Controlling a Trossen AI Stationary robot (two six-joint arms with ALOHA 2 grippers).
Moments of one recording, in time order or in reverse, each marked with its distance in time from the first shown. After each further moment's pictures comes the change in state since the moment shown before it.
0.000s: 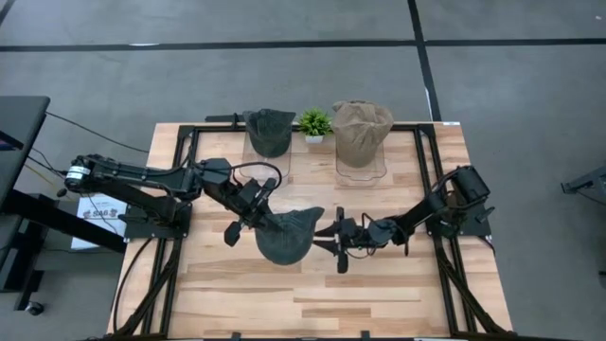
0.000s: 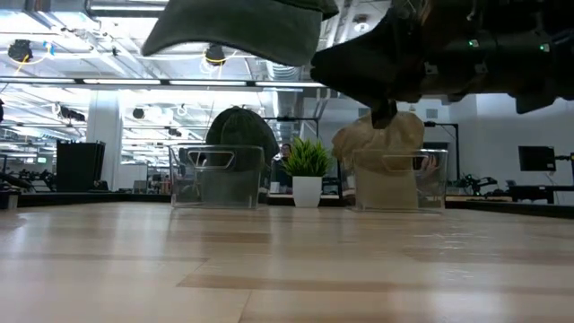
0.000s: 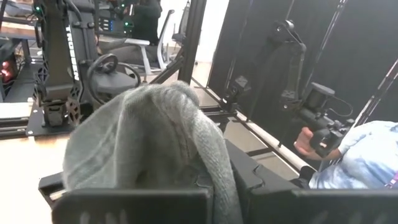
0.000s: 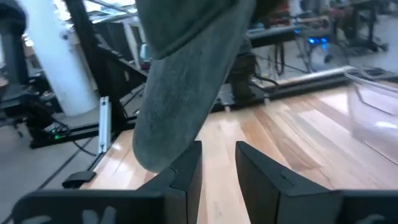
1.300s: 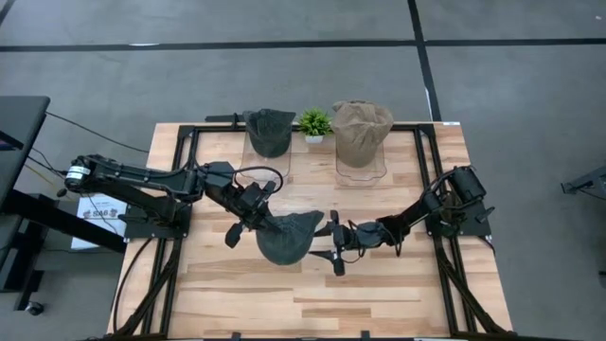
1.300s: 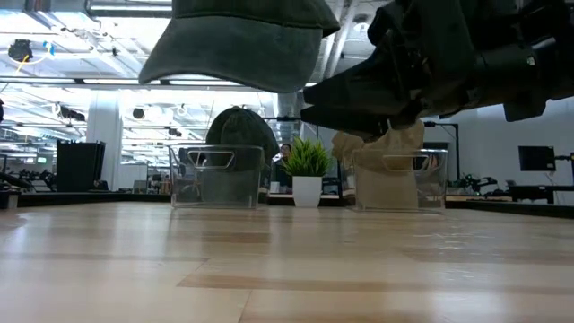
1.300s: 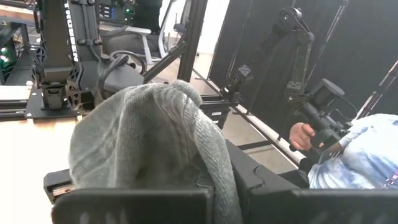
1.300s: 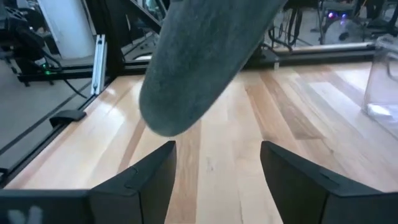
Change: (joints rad) left arm 0.002 0.000 -0.049 0.008 -0.001 -0.004; right arm -0.025 0.027 0.049 -0.199 -0.088 -0.089
